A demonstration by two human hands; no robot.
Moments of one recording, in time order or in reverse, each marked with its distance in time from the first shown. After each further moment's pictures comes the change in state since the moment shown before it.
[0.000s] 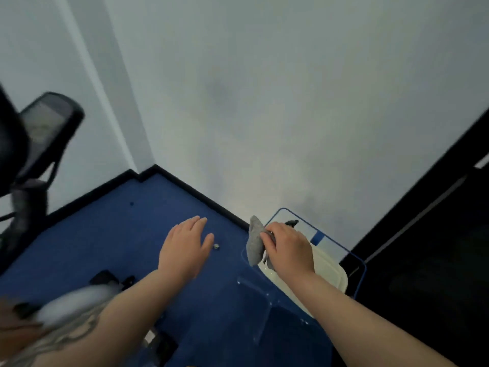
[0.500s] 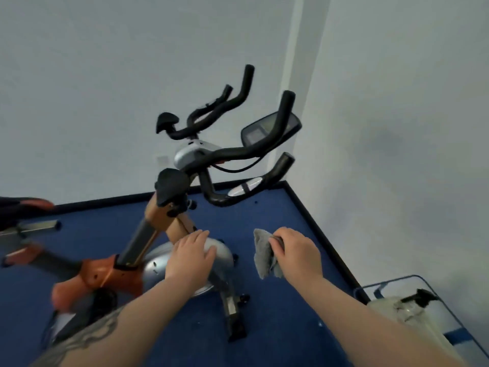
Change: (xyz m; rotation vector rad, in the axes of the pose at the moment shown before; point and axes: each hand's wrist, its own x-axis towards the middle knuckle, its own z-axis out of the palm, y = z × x) left_hand -0.243 -0.157 -0.084 -0.050 0.268 -0.656; right_hand -0.067 -0.228 0.048 0.159 -0.185 -0.621
